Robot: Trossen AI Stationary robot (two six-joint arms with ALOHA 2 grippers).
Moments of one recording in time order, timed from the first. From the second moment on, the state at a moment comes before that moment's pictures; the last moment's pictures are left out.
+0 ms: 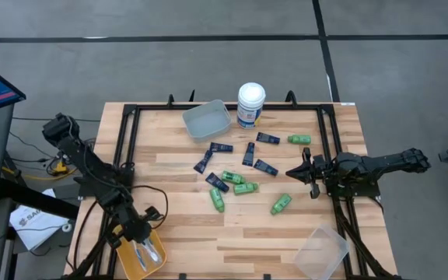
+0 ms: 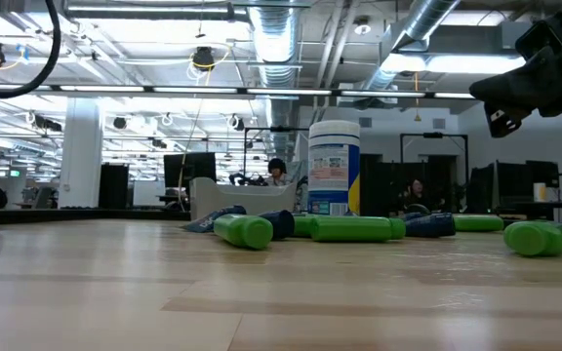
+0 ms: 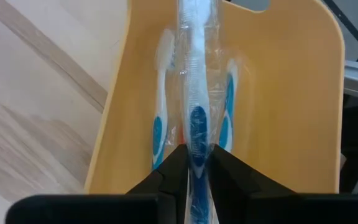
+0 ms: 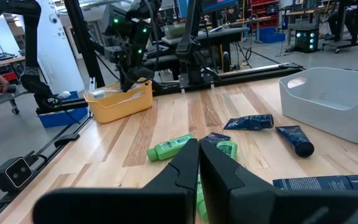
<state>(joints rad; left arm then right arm) -0.86 1.17 0.61 -0.49 0.20 -0.14 0.17 0.10 0.01 0.03 0.13 0.18</state>
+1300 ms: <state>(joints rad) -0.76 0.61 0.82 -0.28 -0.47 -0.07 0.17 0.10 0.01 0.03 0.13 0.18</state>
